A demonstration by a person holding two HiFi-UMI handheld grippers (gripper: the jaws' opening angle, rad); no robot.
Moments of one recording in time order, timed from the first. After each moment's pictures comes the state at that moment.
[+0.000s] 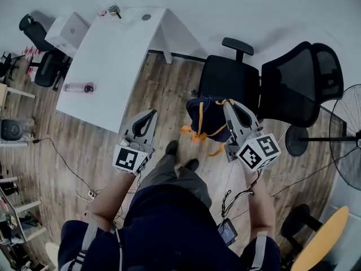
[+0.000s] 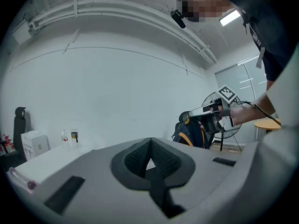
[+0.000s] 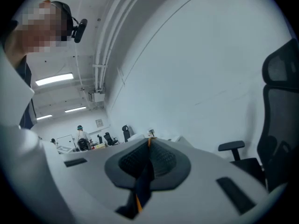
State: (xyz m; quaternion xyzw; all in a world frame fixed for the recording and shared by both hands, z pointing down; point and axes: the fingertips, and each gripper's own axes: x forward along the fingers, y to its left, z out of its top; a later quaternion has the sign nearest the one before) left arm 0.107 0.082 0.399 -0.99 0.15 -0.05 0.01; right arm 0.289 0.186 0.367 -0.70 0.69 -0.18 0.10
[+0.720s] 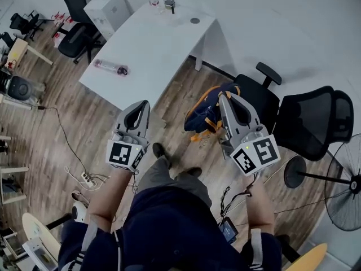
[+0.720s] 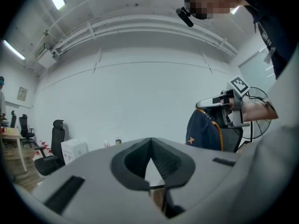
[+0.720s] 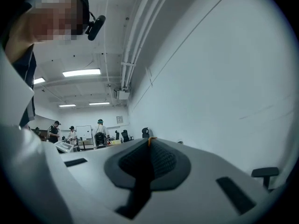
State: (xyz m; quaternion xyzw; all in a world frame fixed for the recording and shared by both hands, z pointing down) left arm -0.047 -0.002 0.343 -0.95 0.32 -0.03 0.03; right arm 0.142 0.073 0.274 -0.61 0.79 -0.07 0.07
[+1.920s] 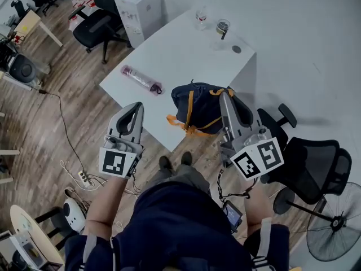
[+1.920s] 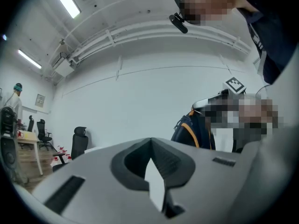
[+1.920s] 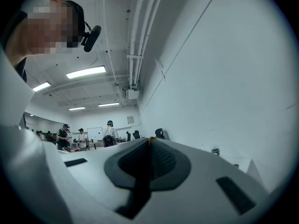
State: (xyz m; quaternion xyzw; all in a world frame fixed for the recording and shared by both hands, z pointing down) left arm -0.194 -0.187 0.298 -0.91 0.41 0.01 0.03; right arm 0.002 -0.160 0.228 -0.55 0.83 -0.08 0.07
